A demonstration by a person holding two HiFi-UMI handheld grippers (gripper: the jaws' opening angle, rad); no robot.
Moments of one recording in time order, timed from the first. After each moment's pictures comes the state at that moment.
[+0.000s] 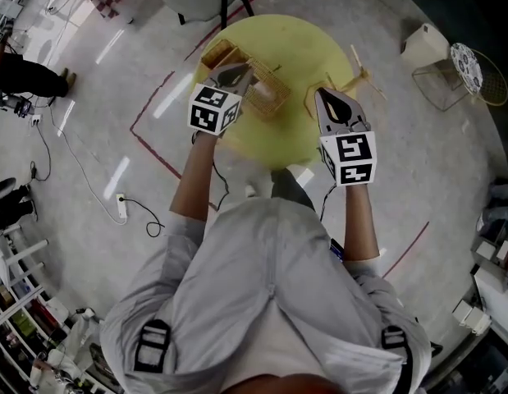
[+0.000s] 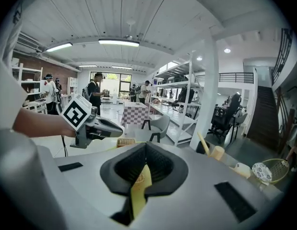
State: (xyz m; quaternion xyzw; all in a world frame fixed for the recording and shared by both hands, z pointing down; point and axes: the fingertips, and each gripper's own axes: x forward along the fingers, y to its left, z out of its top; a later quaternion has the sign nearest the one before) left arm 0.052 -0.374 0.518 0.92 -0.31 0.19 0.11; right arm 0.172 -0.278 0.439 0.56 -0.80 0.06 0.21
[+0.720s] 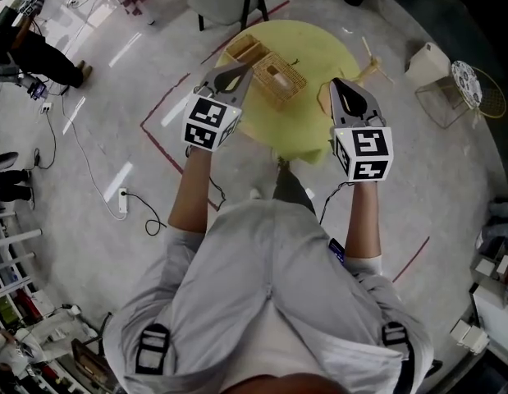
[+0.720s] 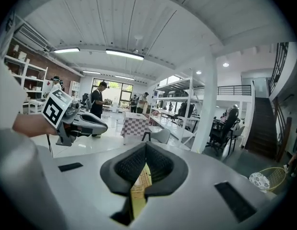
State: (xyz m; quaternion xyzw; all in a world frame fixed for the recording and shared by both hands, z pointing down) left arm -0.022 -0.269 0.410 0.92 -0.35 0.15 -0.01; right arm 0.129 -0.212 0.367 0.57 -0.80 0.00 0.17
